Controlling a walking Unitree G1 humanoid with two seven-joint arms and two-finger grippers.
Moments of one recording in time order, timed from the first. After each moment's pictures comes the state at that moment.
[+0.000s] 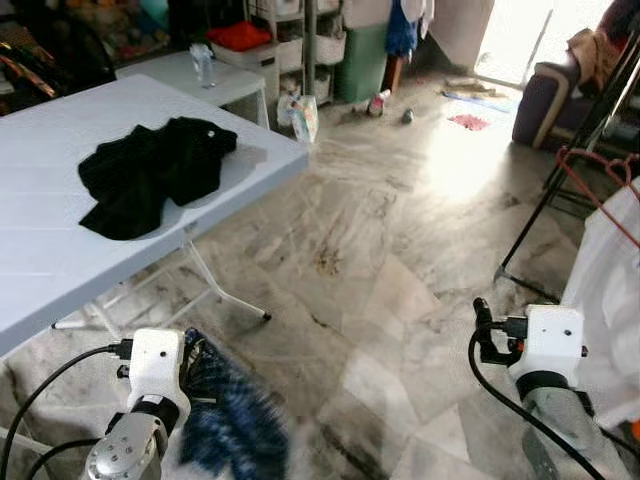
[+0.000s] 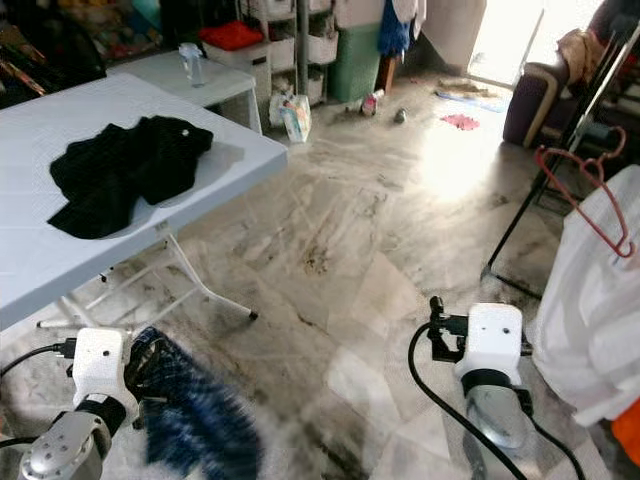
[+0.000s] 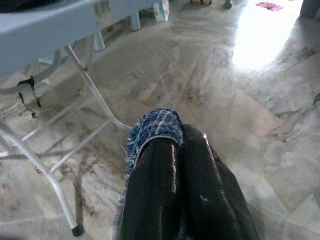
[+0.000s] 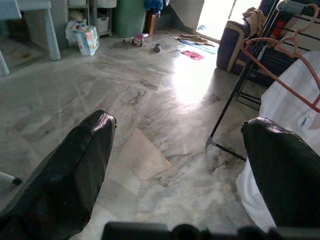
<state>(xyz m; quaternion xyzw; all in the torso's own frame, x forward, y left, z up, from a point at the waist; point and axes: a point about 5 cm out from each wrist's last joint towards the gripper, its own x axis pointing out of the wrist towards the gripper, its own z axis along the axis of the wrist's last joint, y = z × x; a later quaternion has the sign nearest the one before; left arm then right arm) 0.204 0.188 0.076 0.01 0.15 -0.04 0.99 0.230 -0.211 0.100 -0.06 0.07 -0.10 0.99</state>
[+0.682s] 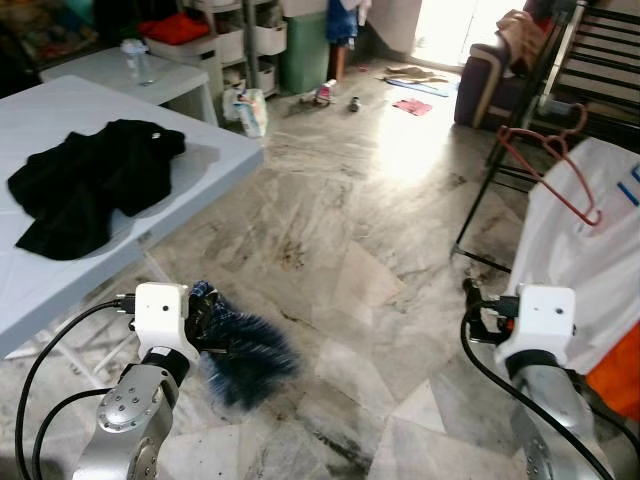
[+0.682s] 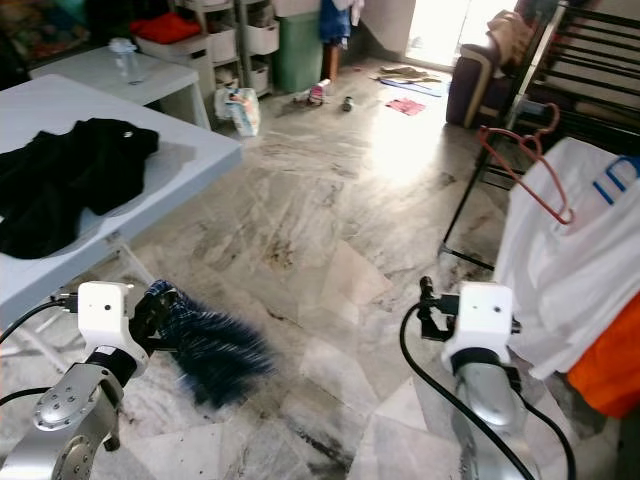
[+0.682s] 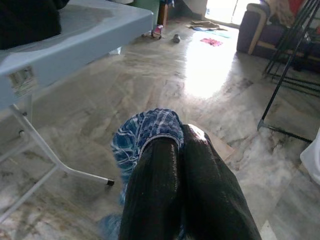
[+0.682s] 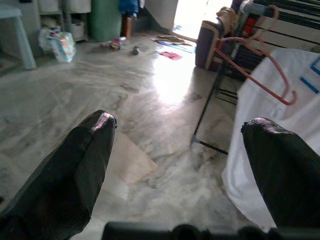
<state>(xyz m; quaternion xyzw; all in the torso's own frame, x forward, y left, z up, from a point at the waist) 0.239 0.179 0.102 -0.03 0.08 -0.07 0.99 0.244 -0.201 0.116 -0.05 0.05 -0.08 0.99</state>
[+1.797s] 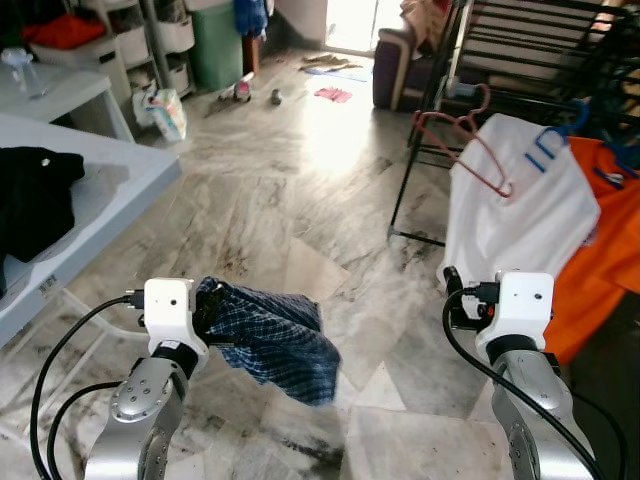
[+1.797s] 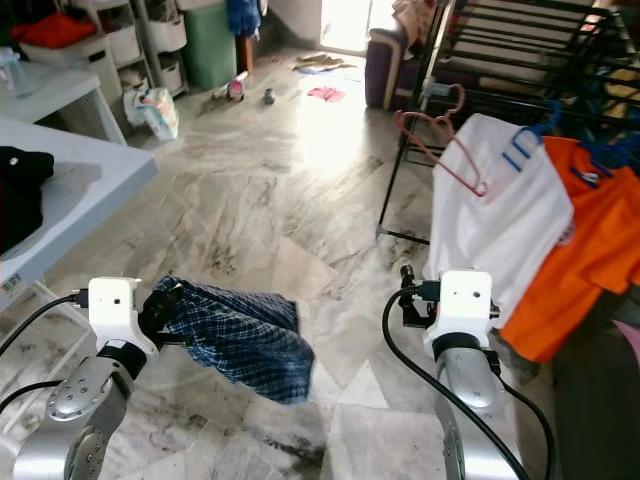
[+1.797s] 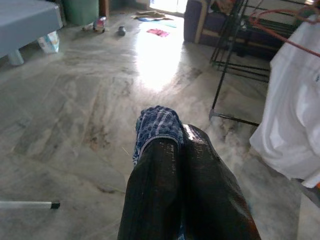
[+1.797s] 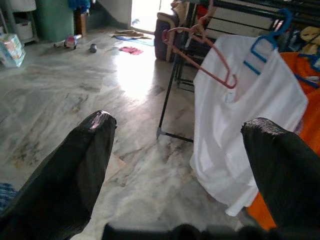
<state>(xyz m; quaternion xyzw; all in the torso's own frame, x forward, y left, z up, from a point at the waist) 0.248 0.172 0.100 -0.04 0.09 -0.06 0.99 0.255 -0.186 0.119 -0.04 0.04 -0.06 1.00</state>
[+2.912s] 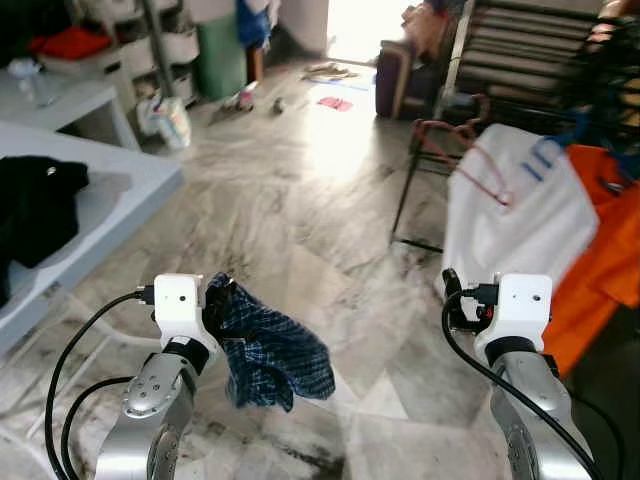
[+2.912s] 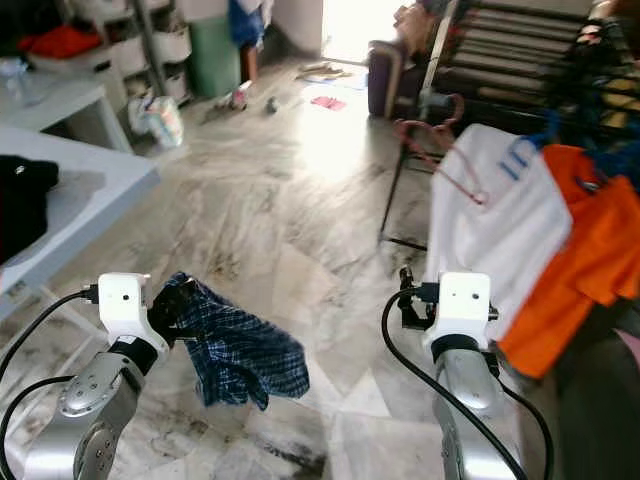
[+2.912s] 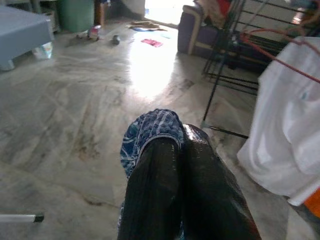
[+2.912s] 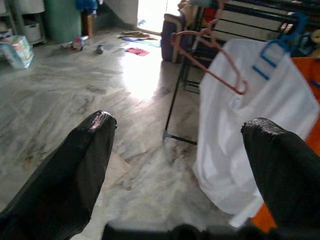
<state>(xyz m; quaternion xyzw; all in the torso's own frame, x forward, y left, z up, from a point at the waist) 0.252 0.163 0.104 -0.06 0.07 -0.09 0.99 0.255 -0.184 0.118 -0.04 0.04 -0.06 1.00</state>
